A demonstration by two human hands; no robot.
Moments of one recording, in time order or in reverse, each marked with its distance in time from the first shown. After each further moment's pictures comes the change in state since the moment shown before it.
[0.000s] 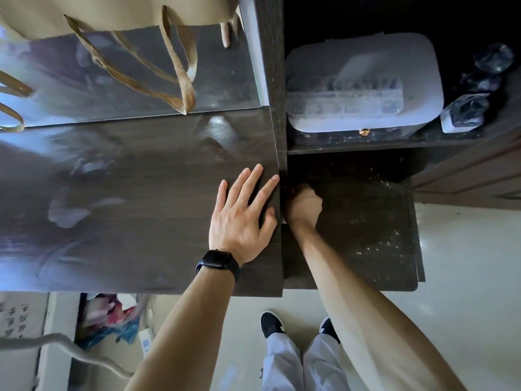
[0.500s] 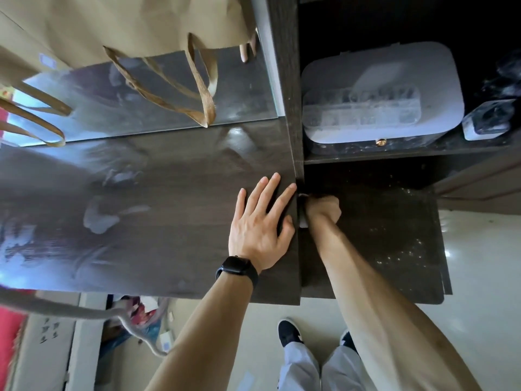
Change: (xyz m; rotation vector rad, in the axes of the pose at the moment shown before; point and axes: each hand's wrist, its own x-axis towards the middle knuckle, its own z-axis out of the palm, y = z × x) left_hand 0.000 0.002 -0.001 -0.005 -0.006 -0.002; right_hand 0.007 -0.017 -0.007 0.213 -0.125 0.335
